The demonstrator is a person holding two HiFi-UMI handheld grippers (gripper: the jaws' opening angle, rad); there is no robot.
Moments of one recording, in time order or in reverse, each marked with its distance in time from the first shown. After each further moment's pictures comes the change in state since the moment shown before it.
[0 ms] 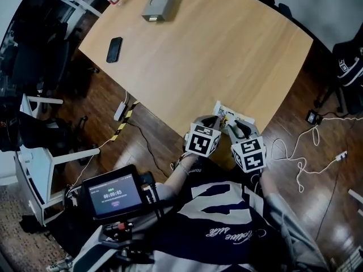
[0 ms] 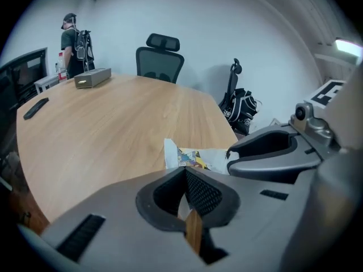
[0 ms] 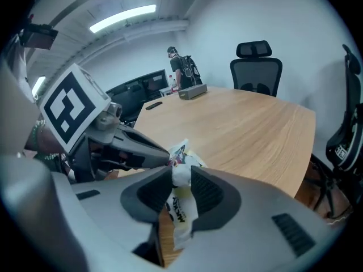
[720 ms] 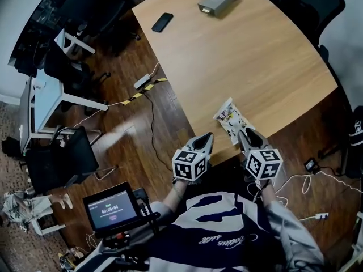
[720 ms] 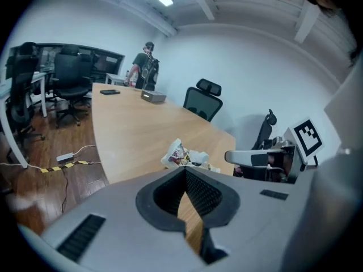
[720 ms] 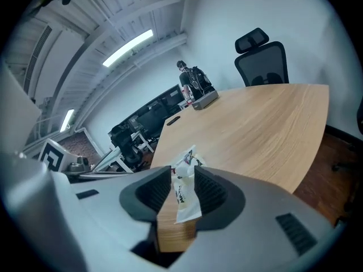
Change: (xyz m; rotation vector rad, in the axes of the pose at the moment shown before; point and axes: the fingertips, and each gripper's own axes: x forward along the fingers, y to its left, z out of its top) left arm -0.092 -0.057 -0.046 -0.461 -0.414 0.280; right arm -0.057 -0.019 0.000 0.117 -0.120 0.324
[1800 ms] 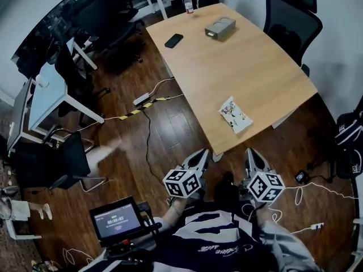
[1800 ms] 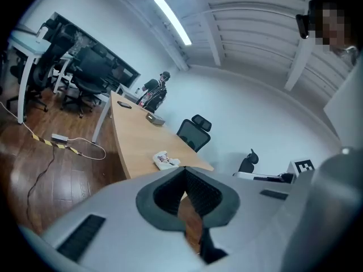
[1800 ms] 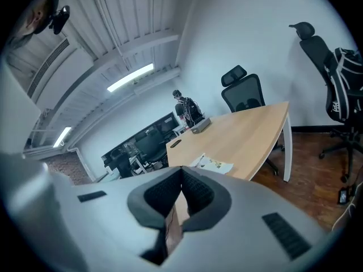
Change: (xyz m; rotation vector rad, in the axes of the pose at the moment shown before) left arm -0.165 -0.045 -0.052 -0.216 -0.334 -0.132; right arm -0.157 0.096 -0.049 0.072 -0.301 -0.071
